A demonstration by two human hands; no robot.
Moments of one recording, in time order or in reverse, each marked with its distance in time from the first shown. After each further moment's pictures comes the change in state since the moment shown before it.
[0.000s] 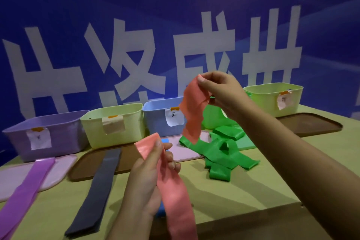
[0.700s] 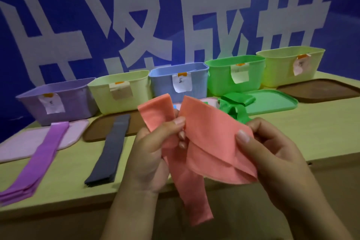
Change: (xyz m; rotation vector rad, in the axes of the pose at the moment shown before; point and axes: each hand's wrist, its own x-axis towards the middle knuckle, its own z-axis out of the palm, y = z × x) left_hand -0.047 0.014 -0.004 0.140 -0.217 0.072; right_hand -0.196 0.031 0.005 0.318 -0.003 0.047
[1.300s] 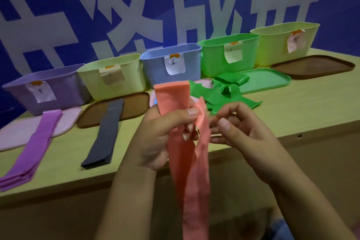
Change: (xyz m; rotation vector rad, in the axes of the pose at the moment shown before) left_hand -0.004 -0.010 0.003 0.140 -0.249 -0.104; right_hand -0.004 0.019 -0.003 -0.001 -0.127 0.112
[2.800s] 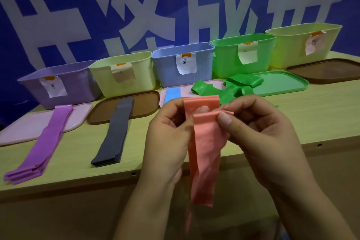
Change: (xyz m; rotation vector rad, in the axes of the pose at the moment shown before) left_hand -0.005 -0.011 0.002 0.163 0.357 0.158; right_hand 0.012 -0.010 0.026 0.089 0.102 -0.183
